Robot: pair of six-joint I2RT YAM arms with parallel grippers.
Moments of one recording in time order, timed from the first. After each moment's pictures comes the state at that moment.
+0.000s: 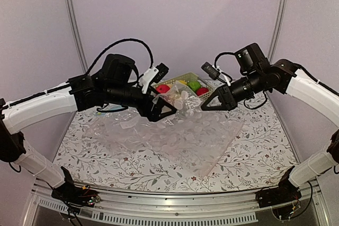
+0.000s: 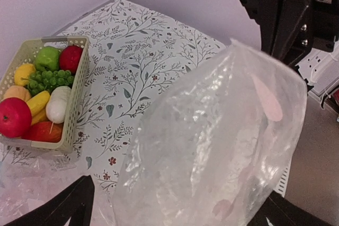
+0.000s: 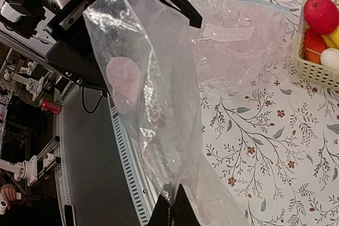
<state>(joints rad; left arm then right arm) -0.91 1.40 1.27 -0.40 0.25 -0.08 0.71 1.40 1.43 -0.80 -0.69 0.09</state>
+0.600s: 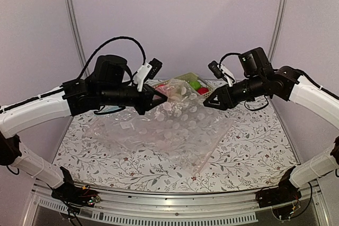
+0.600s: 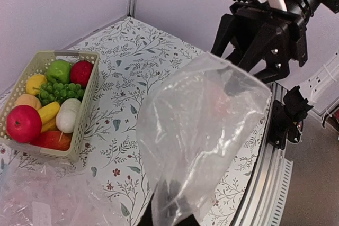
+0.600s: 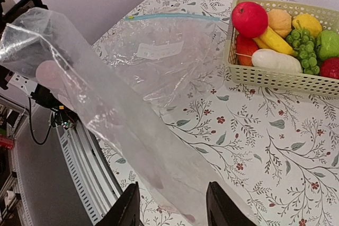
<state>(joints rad) -0.92 1.37 1.23 -0.30 0.19 -0.13 0.71 1.36 1.35 -0.69 -0.41 0.13</state>
